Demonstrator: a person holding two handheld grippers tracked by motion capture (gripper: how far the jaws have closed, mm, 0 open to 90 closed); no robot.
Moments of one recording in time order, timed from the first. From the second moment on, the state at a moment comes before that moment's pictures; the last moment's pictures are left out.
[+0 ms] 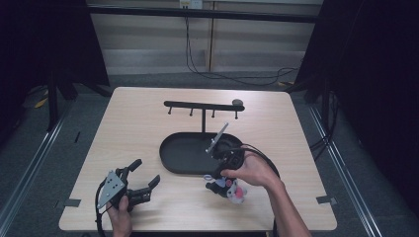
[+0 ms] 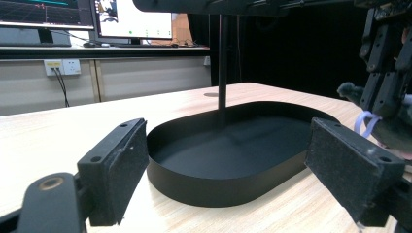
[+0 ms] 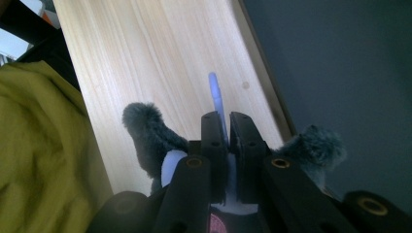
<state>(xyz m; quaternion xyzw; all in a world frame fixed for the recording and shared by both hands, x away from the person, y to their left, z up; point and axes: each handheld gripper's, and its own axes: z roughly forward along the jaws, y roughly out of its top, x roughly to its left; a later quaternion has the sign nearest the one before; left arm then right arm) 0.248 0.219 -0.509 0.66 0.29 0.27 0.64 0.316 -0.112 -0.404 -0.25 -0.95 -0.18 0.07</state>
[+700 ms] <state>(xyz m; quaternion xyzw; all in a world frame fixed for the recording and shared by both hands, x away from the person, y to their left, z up) 0.247 0.219 -0.509 0.66 0.29 0.27 0.64 0.318 -0.119 -0.370 -0.24 -0.94 -0.24 0.04</state>
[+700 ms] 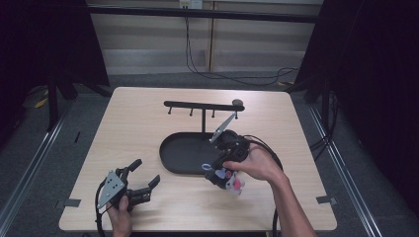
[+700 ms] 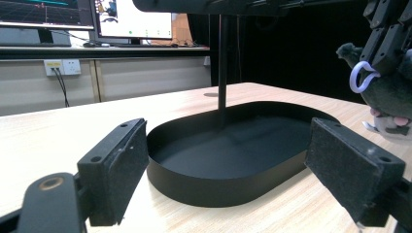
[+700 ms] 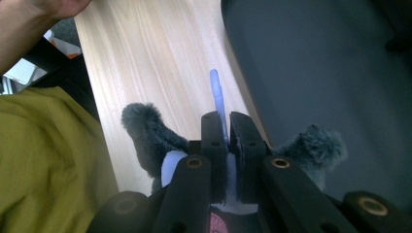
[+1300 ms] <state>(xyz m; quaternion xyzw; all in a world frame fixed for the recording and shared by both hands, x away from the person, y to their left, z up) 0.247 0.219 -0.509 0.66 0.29 0.27 0.64 0.336 -0.116 -0.332 -0.24 -0.94 -0.22 0.02</state>
